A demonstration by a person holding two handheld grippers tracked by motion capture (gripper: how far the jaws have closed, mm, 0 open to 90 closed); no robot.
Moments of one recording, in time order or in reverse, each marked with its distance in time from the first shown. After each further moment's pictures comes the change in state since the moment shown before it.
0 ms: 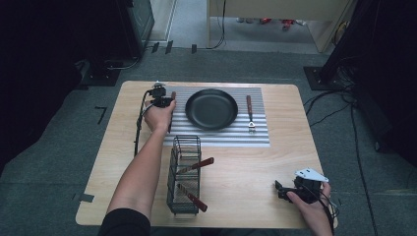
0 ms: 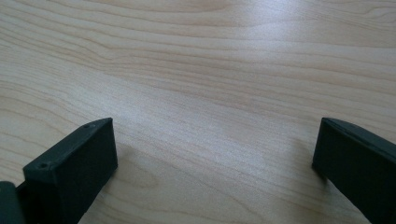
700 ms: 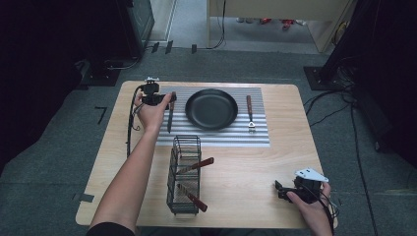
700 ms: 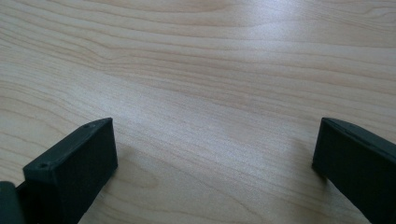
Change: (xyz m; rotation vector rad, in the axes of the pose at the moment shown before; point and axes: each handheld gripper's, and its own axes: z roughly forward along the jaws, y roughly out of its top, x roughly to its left) left arm 0.002 0.006 -0.059 -0.096 -0.024 0.062; right arm 0.000 0.000 0.000 0.000 0.000 0.000
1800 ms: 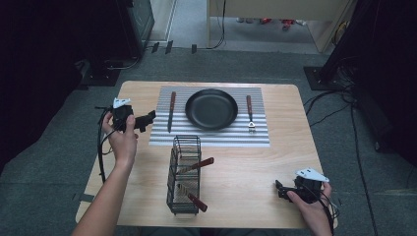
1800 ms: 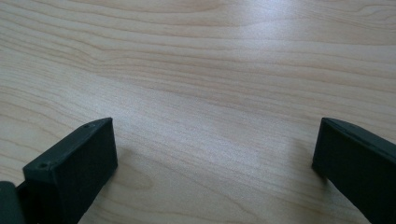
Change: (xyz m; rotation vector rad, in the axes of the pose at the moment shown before) left arm 0.037 -0.071 -0.120 -0.196 -0.054 0.083; right arm -0.001 0.000 0.000 0.000 -0.016 0.014
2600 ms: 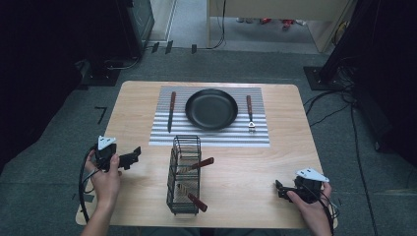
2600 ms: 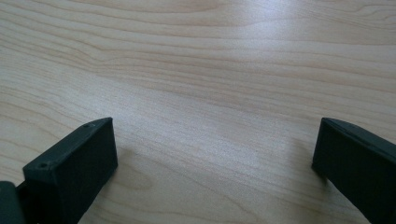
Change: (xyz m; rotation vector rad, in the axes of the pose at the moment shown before) left arm 0.036 -0.098 -0.051 0.082 0.065 0.034; right arm 0.000 0.000 0.000 0.000 -0.002 0.001
